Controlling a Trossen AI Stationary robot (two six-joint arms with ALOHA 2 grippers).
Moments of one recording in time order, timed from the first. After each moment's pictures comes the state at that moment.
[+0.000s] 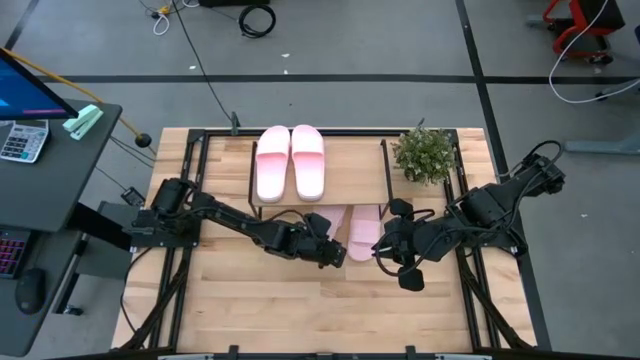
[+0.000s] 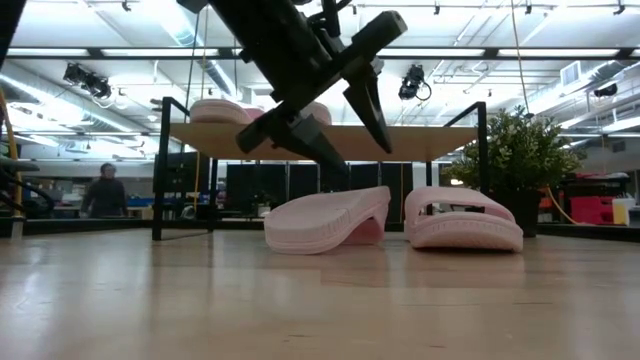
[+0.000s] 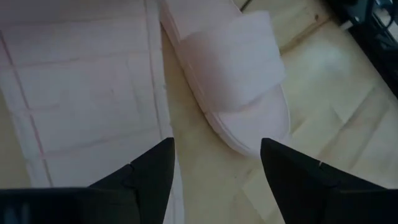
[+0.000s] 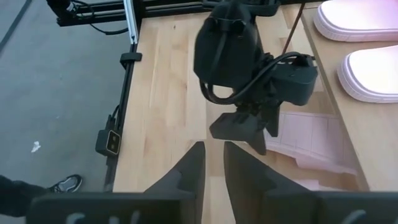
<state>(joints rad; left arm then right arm) -0.27 1.94 1.34 -0.28 -0.48 -1.17 0.53 1.40 1.58 -0.95 0.29 0.48</state>
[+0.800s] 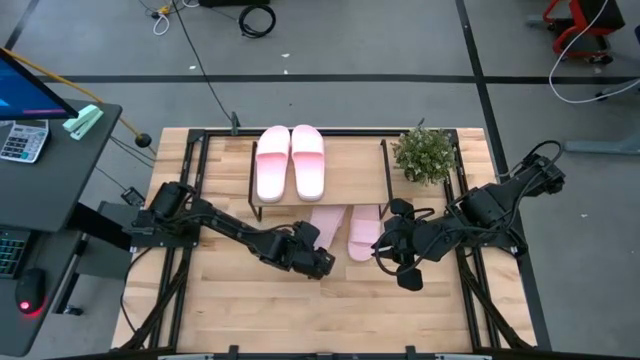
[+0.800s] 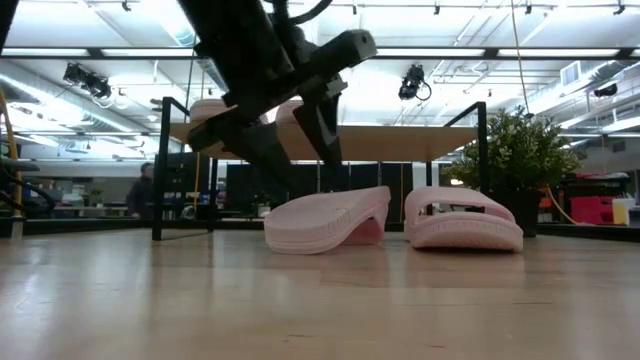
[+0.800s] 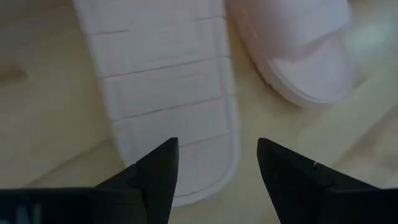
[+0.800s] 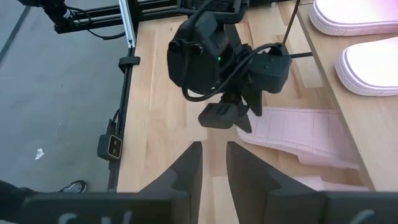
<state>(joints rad) -0.34 1.94 1.34 -0.51 -0.51 -1.29 0.53 1.40 1.58 -0.95 0.30 0.52</state>
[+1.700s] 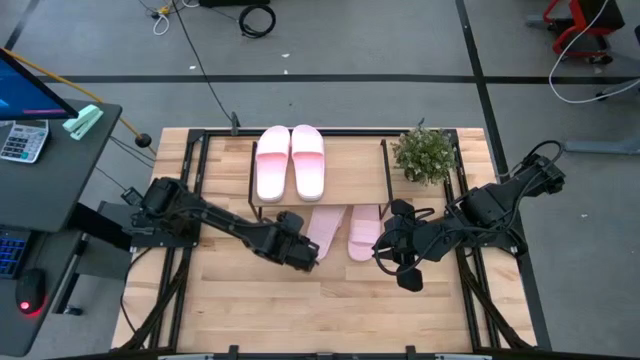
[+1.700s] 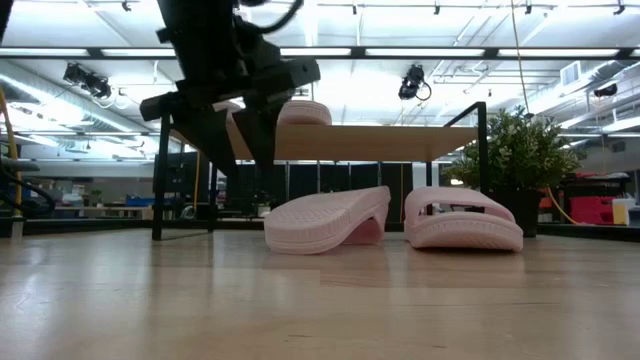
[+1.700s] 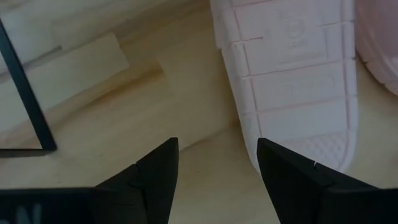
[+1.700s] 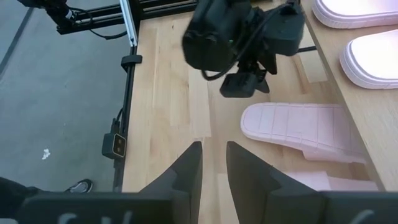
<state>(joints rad) -0.33 1.86 1.34 -0.86 -0.53 -1.37 0.53 1.40 1.58 -0.95 0.28 0.55</state>
